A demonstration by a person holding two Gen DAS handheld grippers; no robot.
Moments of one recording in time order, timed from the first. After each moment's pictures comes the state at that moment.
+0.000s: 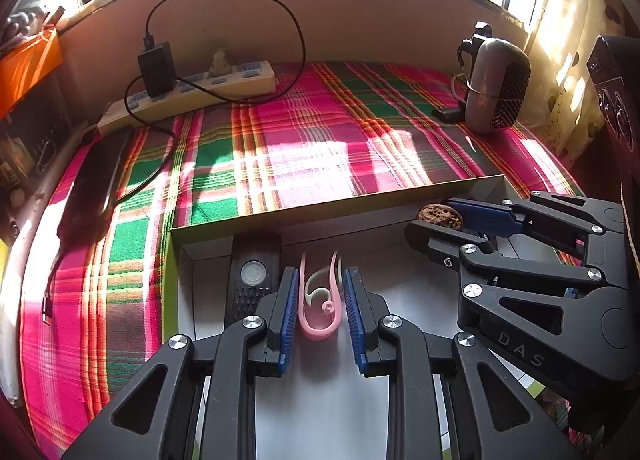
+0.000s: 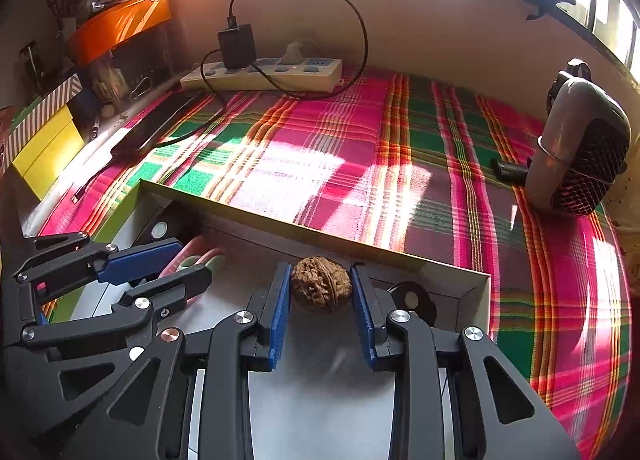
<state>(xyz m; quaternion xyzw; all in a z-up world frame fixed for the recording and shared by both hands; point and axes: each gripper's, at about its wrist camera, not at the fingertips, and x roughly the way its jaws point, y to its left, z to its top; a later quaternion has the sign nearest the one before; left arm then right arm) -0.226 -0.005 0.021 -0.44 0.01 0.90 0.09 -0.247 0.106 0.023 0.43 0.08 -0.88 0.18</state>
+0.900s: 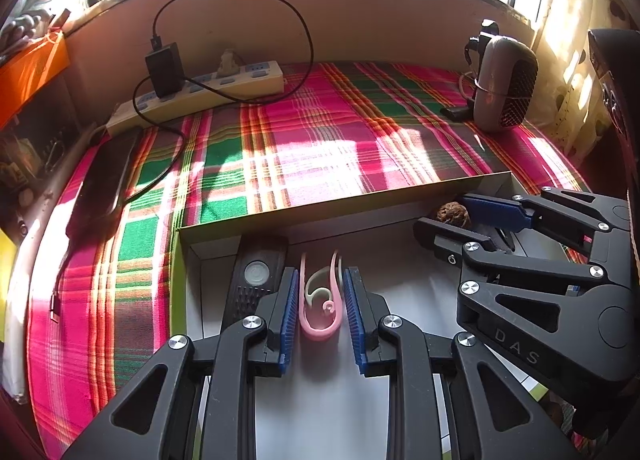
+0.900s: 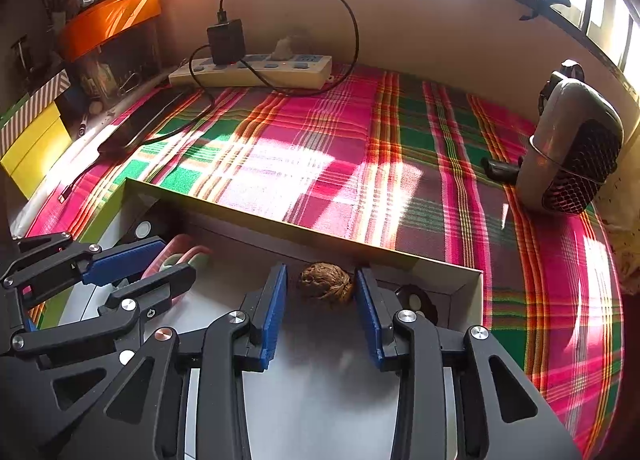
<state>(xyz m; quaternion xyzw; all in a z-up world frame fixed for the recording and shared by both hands) -0.225 -0.006 0.020 -0.44 0.02 0.90 0.08 -0.248 0.103 0.021 0.44 0.09 -0.88 0.16</state>
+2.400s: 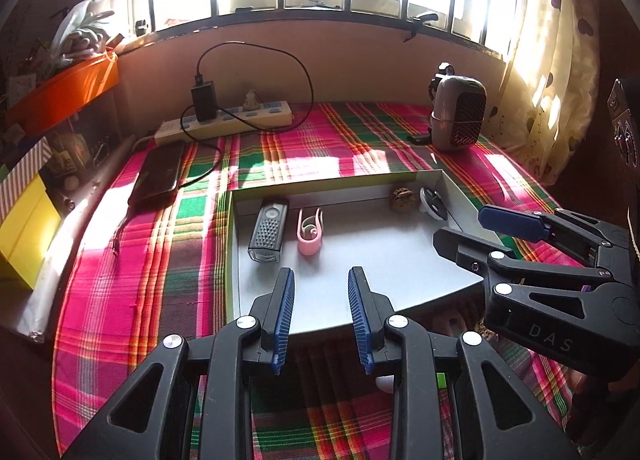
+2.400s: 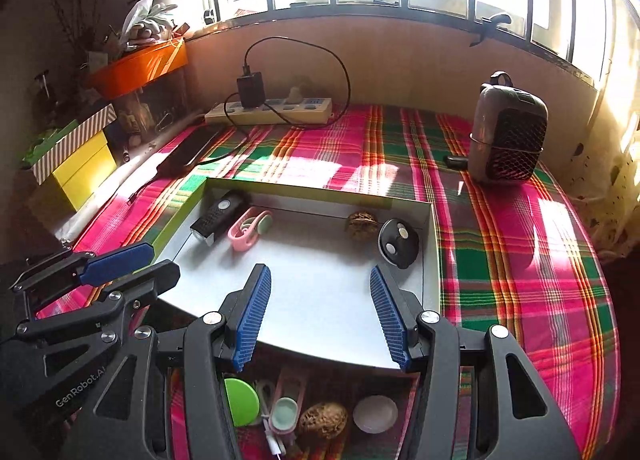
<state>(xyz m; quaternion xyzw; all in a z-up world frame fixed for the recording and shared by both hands) -0.111 -0.011 0.063 -0.37 0.00 0.93 0.07 -0.137 0.124 0.066 0.37 0.04 -0.91 0.16</state>
